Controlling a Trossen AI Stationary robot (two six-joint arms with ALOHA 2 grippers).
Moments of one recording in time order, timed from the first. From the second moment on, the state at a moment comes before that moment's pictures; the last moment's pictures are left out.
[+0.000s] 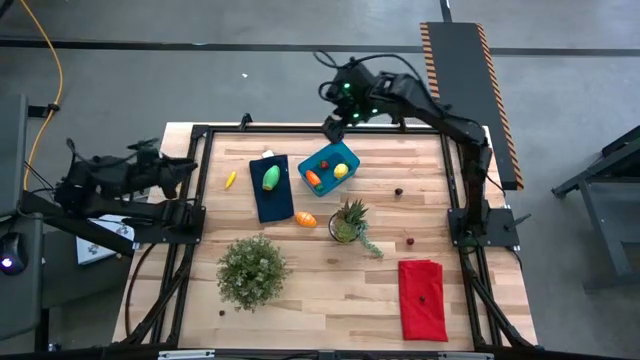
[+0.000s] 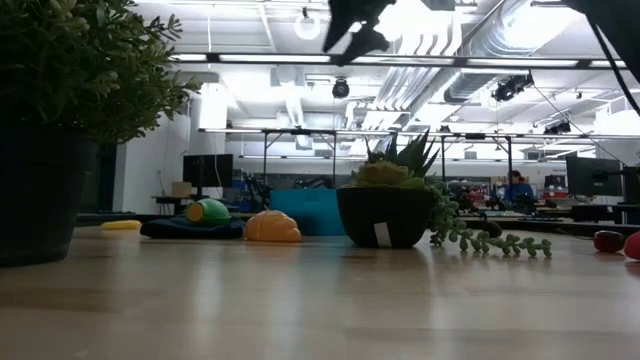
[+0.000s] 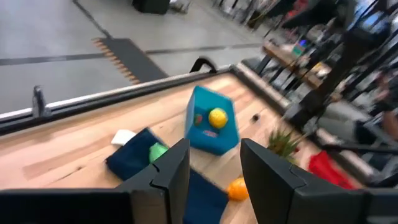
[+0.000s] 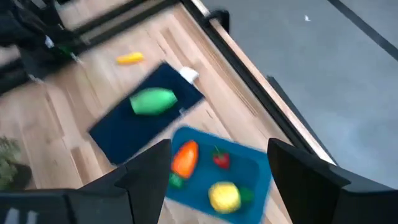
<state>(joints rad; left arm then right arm) 0.04 0.11 0.81 -1.08 -0.59 -0.69 -0.41 1.95 2.31 -1.21 0.01 0.14</state>
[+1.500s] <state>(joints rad) 0.04 0.62 1.36 -1.50 -0.72 -0.69 -0.67 1.66 2.31 -1.57 0.04 -0.05</state>
